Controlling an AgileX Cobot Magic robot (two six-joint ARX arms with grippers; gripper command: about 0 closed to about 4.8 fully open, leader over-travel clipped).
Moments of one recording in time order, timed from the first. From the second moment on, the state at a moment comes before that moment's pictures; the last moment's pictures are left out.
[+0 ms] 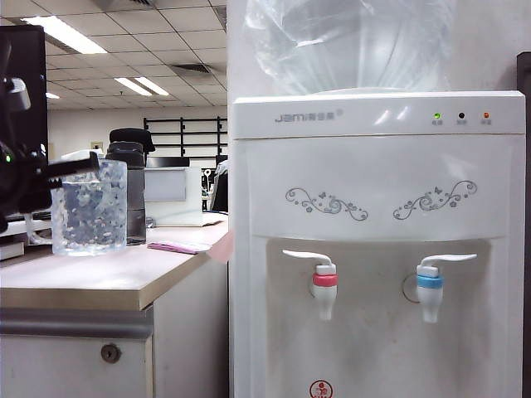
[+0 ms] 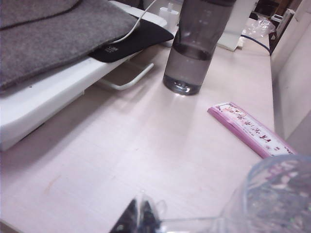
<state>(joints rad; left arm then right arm) -0.35 1.57 0.37 1.01 -0.56 -0.30 0.00 0.00 0.29 -0.20 0.05 -0.14</state>
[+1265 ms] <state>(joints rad) -0.31 1.94 0.58 1.17 -0.63 -0.34 0.00 0.00 0.29 -0.20 0.05 -0.14</state>
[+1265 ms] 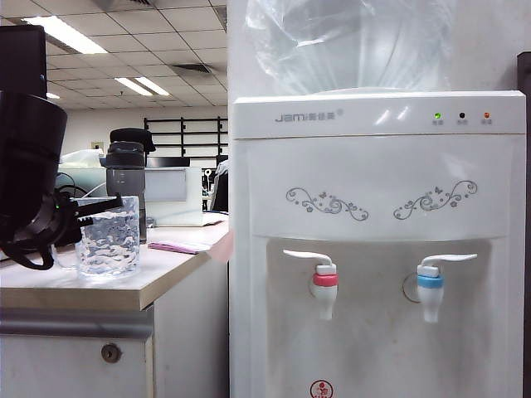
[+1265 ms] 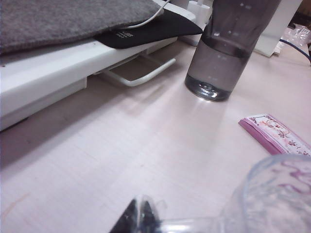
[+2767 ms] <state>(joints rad) -0.31 1.94 0.58 1.17 -0.64 -0.35 0.00 0.00 0.29 -0.20 0.05 -0.14</state>
